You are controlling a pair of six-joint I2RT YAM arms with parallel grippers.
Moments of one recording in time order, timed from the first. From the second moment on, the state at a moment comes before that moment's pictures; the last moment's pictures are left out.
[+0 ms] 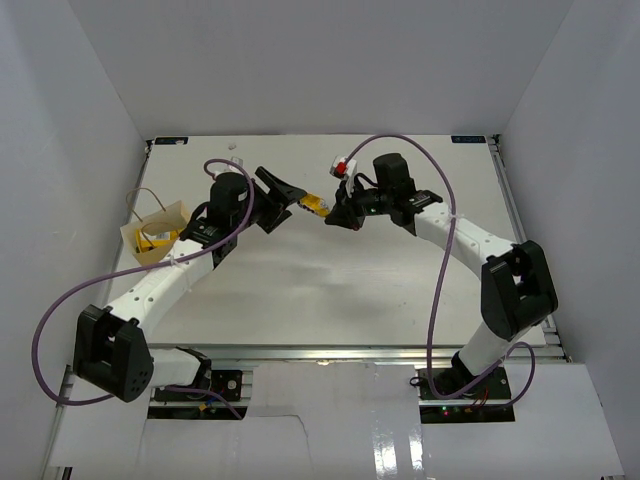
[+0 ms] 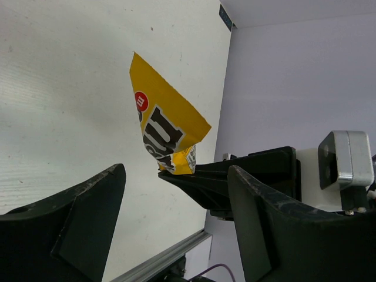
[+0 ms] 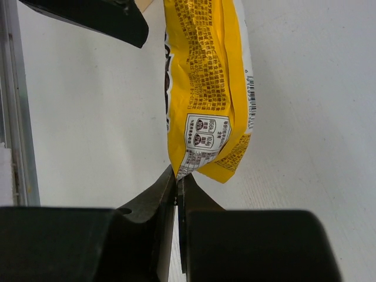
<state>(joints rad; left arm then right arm) -0.43 1.29 0.99 -0.09 0.15 -1.14 0.53 1.65 1.24 -0.14 -0.75 -0.24</state>
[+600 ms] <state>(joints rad) -0.44 1.30 0.99 -0.08 0.11 -1.12 0.57 1.56 1.23 -0.18 -0.80 -0.25</state>
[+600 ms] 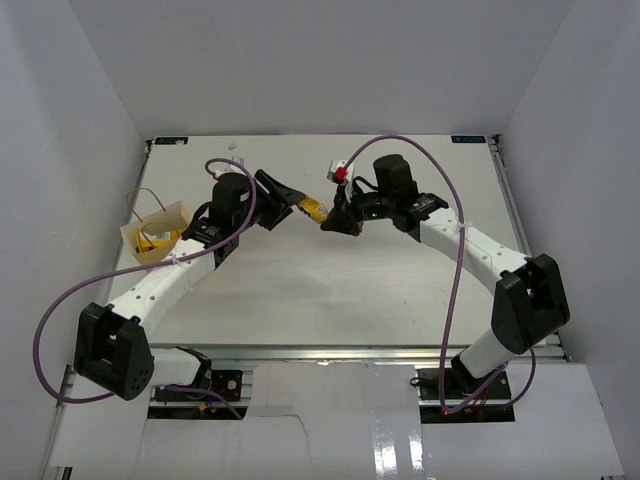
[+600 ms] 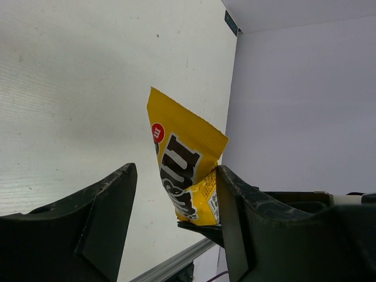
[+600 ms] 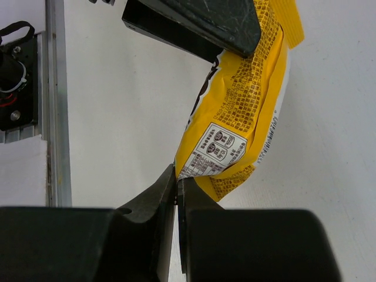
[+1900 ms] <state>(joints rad) -0.44 1.22 0.99 -0.14 0.06 -0.96 0.62 1.56 1.20 -0.24 -0.81 -0.34</state>
